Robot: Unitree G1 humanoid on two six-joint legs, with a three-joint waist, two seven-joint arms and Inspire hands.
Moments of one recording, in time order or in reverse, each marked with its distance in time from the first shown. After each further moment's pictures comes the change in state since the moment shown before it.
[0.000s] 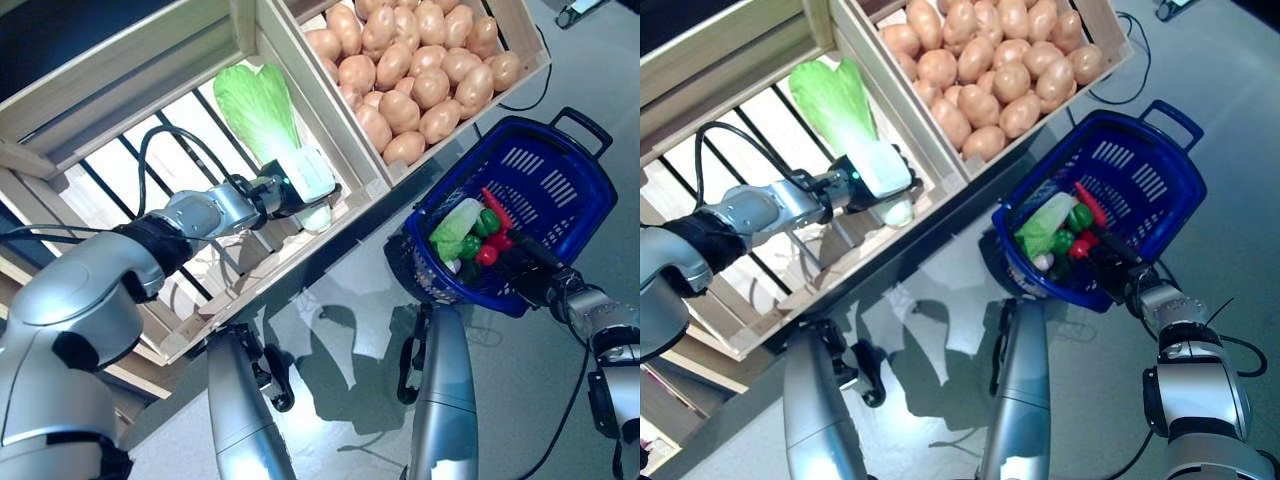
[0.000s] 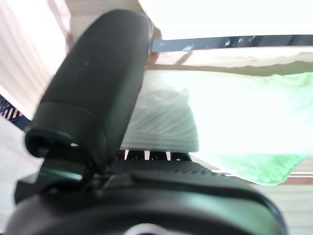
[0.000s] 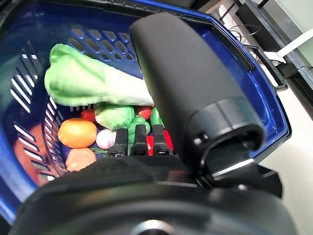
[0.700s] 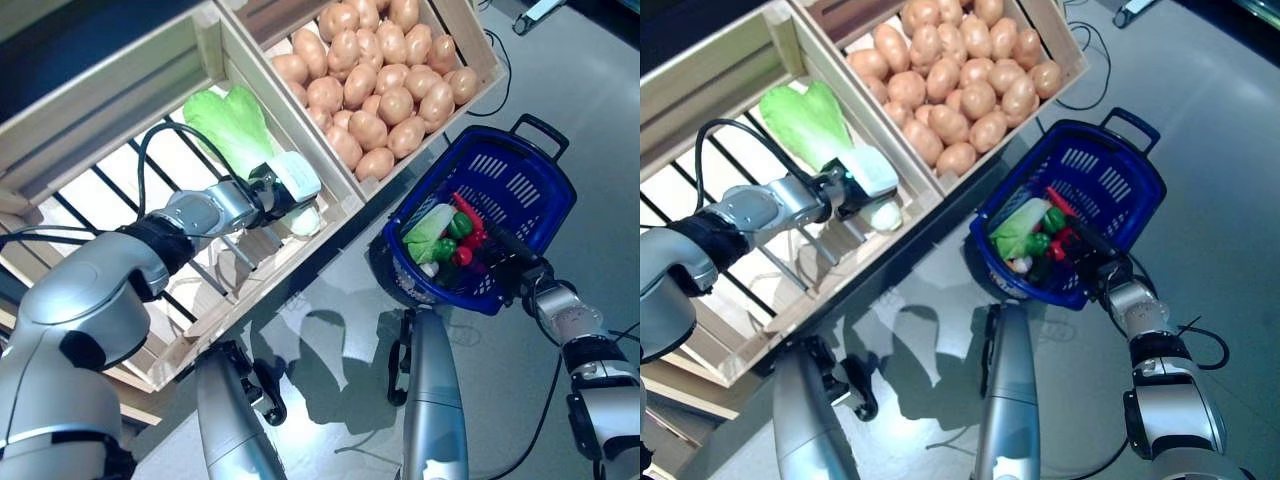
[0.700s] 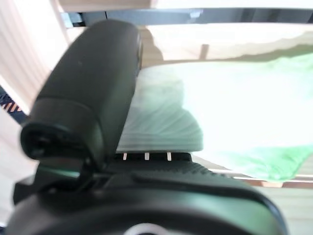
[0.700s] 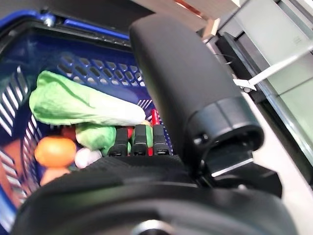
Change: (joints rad) left arm 0.066 -0.016 0.068 0.112 -0.138 0.009 -0.101; right arm 0.118 0.113 0.010 -0.283 -0.133 -0.176 -0.048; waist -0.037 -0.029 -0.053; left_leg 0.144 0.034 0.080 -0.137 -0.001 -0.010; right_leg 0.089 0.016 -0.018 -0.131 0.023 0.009
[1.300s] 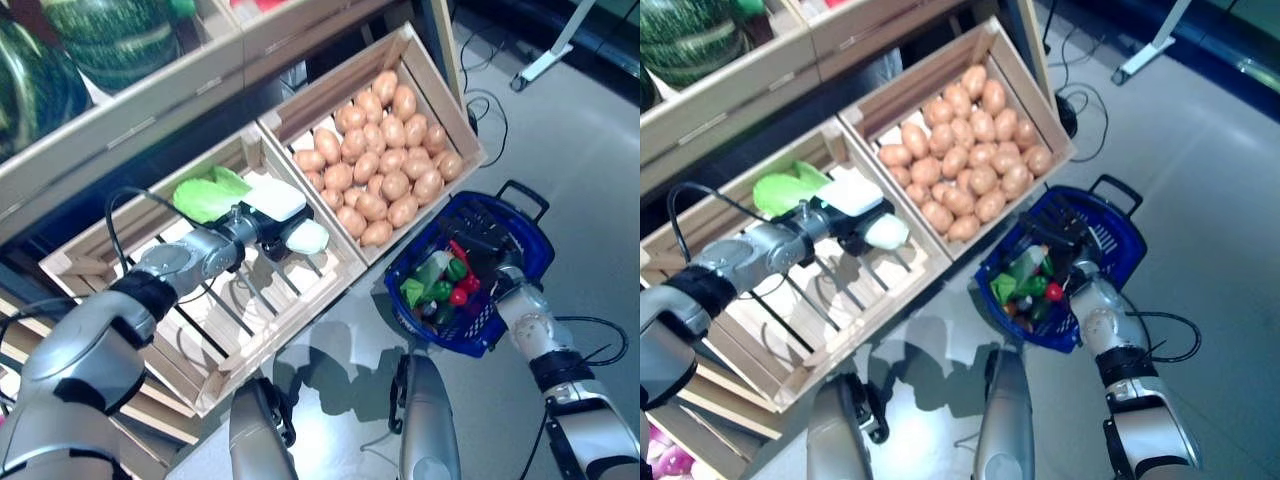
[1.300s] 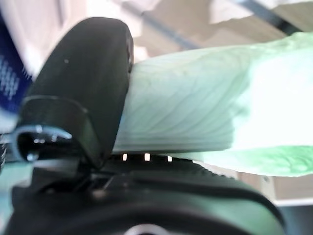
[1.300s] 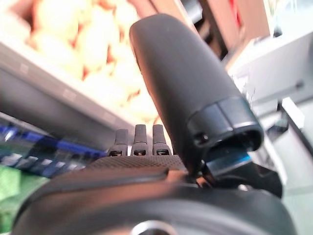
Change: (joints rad) left arm 0.398 0.020 0.445 -0.134 -0.231 -0.160 0.100; right arm 0.125 0.120 0.103 -0.377 -0.438 -0.197 0.004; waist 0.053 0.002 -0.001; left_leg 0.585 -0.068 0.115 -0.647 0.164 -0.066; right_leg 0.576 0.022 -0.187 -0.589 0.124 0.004
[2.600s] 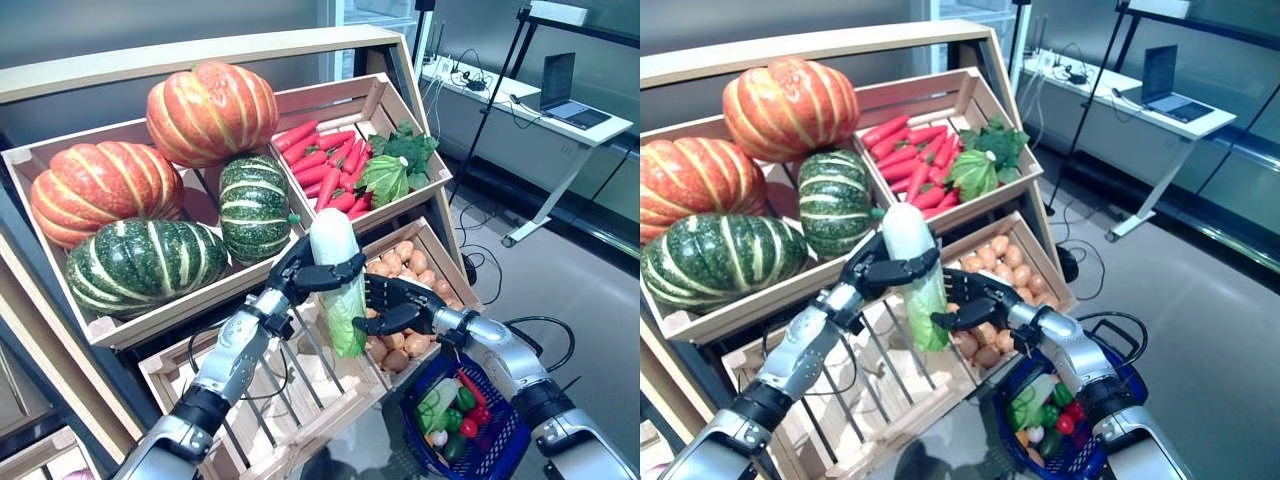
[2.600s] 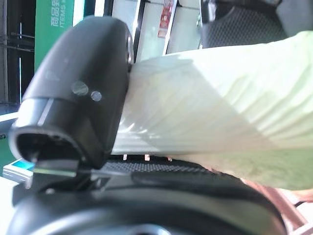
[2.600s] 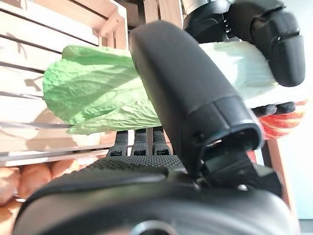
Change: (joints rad) left arm 0.562 -0.392 0.445 -0.369 -1.154 0.149 -0.463; right arm 0.132 -0.003 0.206 -0.158 -0.322 0.186 0.594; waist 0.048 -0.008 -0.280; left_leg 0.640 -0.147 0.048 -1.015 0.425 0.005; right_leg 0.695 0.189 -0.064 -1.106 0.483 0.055
